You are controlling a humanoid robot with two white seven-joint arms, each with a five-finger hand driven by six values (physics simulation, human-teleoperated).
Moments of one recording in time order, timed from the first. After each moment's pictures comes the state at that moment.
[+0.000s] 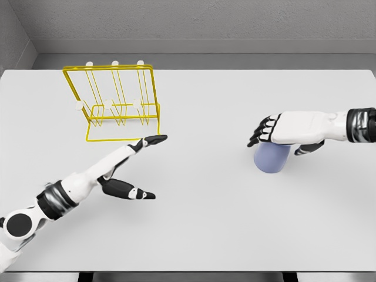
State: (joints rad) left arm -0.16 0.75 -0.68 -1.78 0.31 -0.38 -0.13; right arm -0.77 -0.96 0.85 -1.60 0.34 -0.61 0.61
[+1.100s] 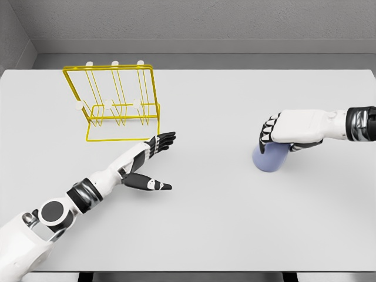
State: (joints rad) left arm -0.21 0.58 -0.70 -1.62 0.47 -0.18 -0.17; right arm -0.78 -0.96 0.84 -1.61 0.36 -0.61 0.61
